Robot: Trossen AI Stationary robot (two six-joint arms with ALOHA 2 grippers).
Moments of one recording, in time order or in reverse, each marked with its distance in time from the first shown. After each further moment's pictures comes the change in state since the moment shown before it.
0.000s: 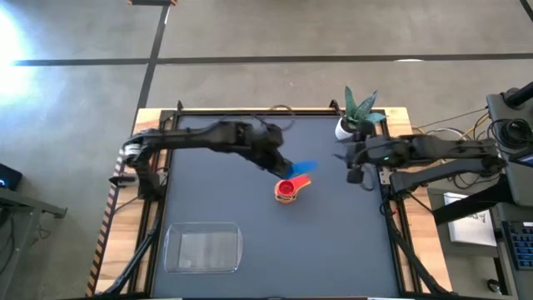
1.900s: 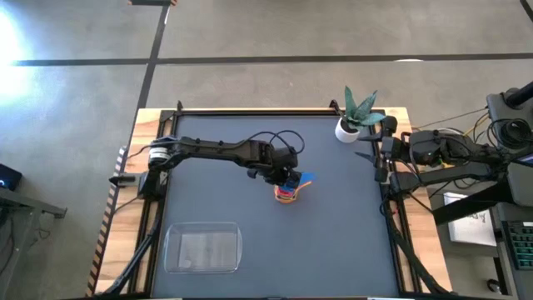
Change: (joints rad) left arm -0.032 0.236 -0.046 0.072 -0.020 -0.265; right arm 0.000 -0.307 -0.066 -0.033 -0.082 0.033
